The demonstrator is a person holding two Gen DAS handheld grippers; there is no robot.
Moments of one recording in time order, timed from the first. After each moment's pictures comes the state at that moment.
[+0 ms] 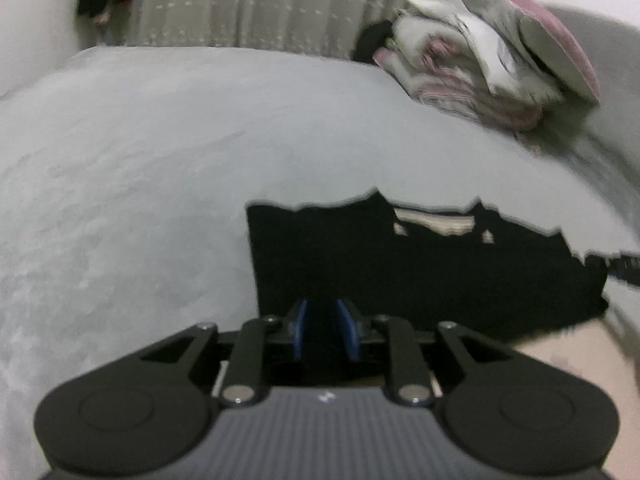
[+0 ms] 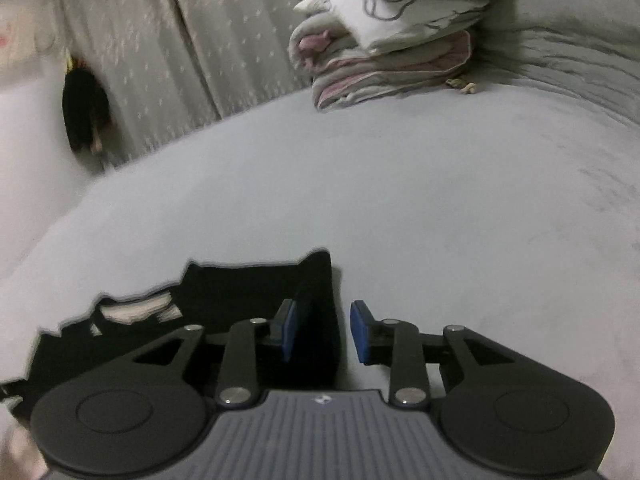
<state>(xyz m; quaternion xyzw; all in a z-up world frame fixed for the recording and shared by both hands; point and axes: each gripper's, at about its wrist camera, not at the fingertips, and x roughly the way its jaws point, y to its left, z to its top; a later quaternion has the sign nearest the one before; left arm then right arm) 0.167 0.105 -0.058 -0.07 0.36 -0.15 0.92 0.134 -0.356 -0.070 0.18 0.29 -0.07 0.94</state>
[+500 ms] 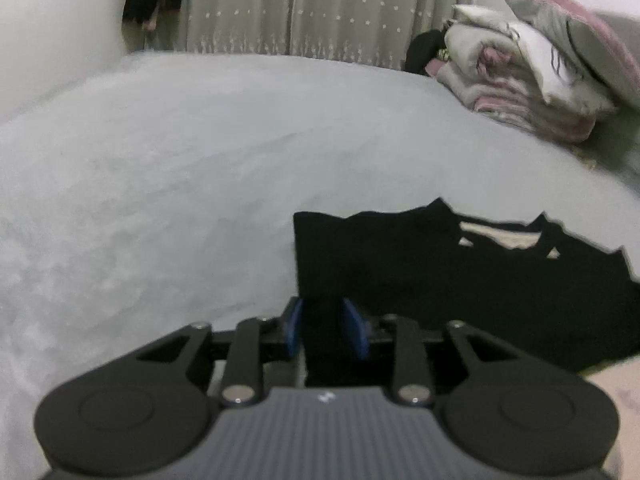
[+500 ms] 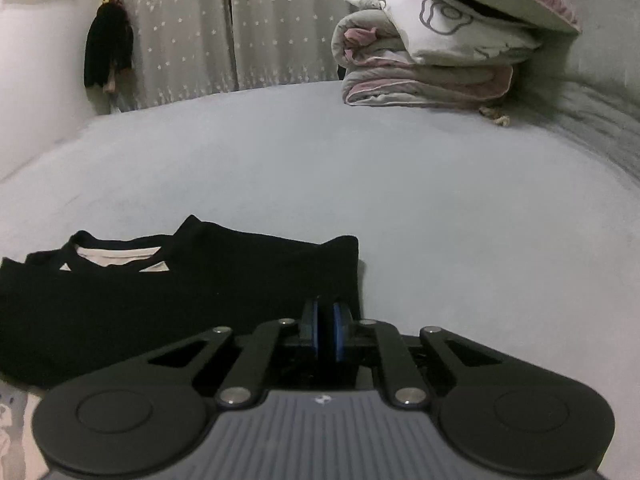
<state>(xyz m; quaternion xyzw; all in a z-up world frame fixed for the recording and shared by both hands) 0.184 0.090 -0.086 -0.02 0.35 -0.07 0.93 0.163 -0.314 -0.091 0.04 0.31 -0.06 0.95</state>
